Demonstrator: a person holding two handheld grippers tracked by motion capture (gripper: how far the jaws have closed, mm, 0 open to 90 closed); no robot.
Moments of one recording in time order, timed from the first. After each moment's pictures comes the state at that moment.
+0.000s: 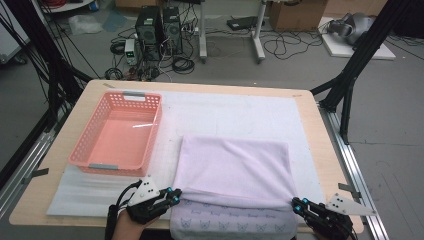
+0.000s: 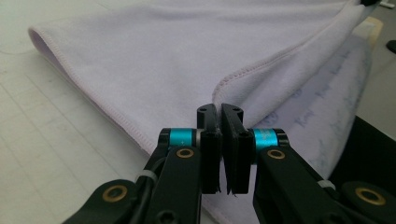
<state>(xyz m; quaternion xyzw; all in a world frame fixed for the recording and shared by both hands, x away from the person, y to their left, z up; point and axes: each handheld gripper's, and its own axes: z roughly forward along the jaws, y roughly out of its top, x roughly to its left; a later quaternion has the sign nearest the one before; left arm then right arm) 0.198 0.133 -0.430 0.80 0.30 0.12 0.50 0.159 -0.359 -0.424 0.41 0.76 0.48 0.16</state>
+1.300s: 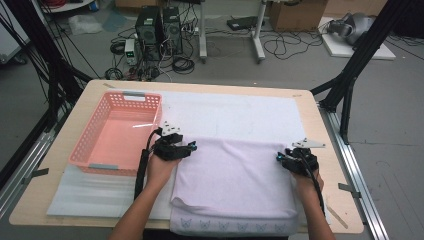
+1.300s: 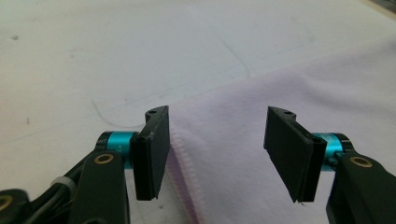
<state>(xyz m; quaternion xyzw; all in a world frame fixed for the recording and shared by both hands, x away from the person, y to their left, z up) 0.361 0.091 -0.433 0.75 0.46 0.18 0.45 0.332 -0.336 -0.447 0.49 0.76 0.33 0.25</state>
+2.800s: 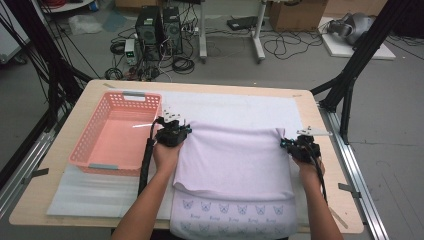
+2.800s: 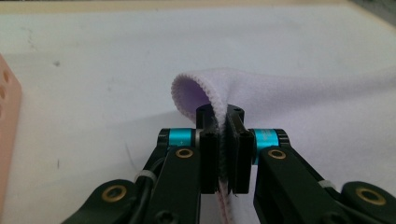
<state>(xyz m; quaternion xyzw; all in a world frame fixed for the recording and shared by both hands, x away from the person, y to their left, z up) 0.400 0.085 -0.424 0.69 0.51 0.21 0.46 0.369 -0.349 -0.436 0.48 0.75 0.39 0.23</state>
